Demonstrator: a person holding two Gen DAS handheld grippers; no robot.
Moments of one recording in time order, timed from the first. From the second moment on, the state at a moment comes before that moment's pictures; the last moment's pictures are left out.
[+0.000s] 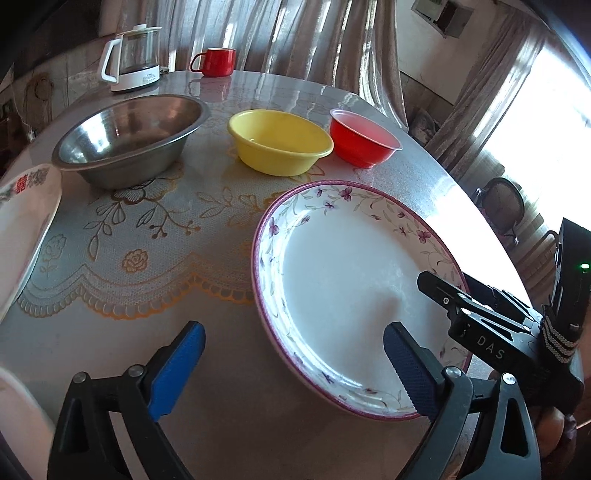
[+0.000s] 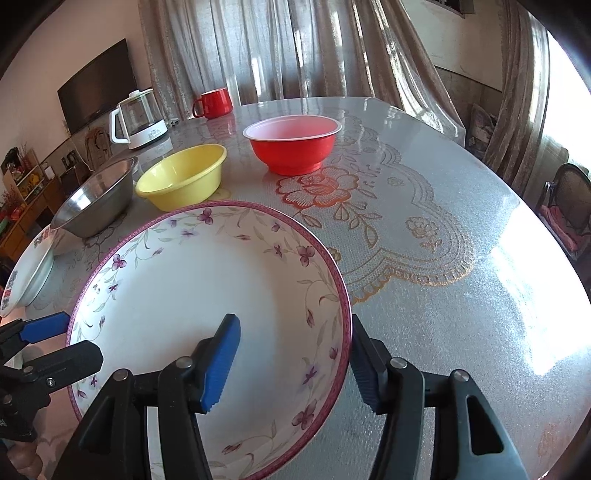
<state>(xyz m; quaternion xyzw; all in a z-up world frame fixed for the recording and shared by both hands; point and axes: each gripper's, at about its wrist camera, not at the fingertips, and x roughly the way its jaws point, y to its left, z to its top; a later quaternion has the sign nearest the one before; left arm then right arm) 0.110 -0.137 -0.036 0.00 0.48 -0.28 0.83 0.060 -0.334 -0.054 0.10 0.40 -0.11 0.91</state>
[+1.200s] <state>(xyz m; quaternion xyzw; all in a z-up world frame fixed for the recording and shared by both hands) 0.134 0.144 0.001 -0.07 0.40 -0.01 0.91 0.155 -0.112 -0.026 0.14 0.43 0.20 0.87</state>
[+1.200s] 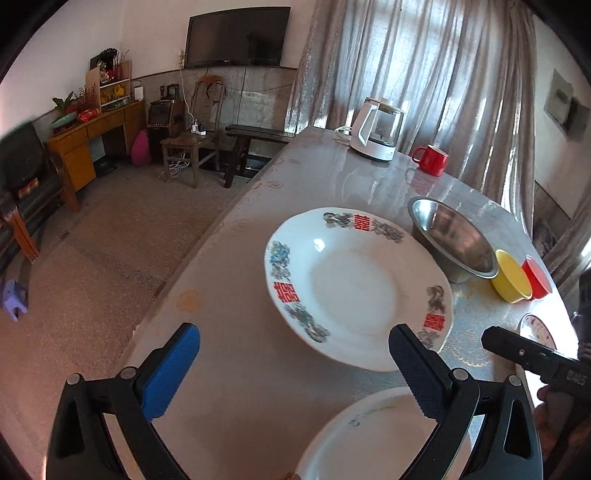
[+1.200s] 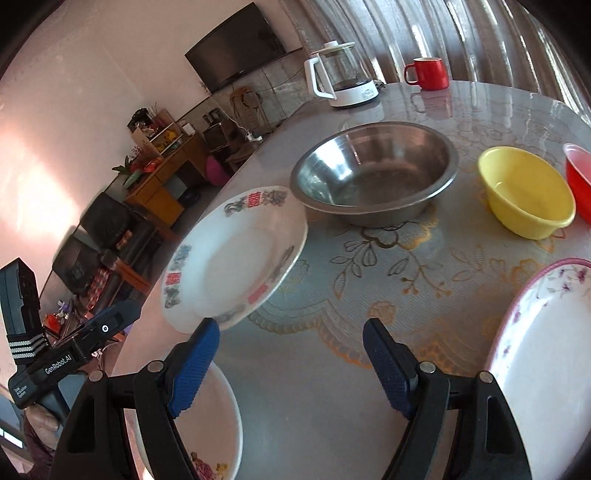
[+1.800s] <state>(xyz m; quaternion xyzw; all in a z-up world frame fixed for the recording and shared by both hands) 0.207 0.169 -0.027 -0.10 0.45 -0.04 0.89 0.234 -0.074 -0.050 0.12 0.47 0.20 0.85</state>
